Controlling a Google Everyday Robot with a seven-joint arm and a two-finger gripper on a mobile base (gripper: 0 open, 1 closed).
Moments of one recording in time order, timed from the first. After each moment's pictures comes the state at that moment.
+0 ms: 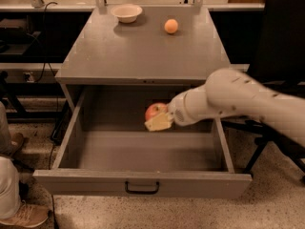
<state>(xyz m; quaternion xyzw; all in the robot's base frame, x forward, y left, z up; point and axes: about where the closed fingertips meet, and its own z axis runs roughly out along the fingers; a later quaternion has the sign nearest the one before) 0.560 -0.027 0.756 -0.39 0.84 0.20 0.33</state>
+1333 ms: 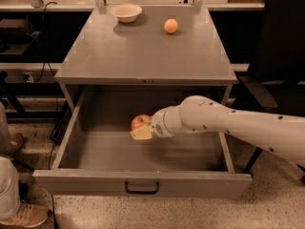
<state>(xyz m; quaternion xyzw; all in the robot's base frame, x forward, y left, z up) 0.582 0.025 0.674 -0.37 0.84 0.22 0.34</state>
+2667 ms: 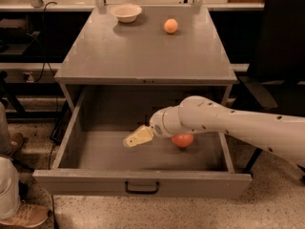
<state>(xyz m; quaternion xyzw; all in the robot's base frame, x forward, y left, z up) 0.581 0.029 0.673 -0.37 0.83 0.22 0.34</state>
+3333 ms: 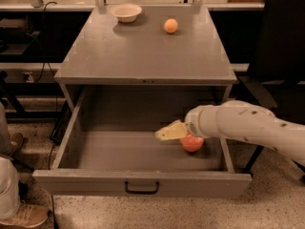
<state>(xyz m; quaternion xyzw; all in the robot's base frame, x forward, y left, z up) 0.573 -0.090 0.711 -0.29 0.87 0.13 0.39</state>
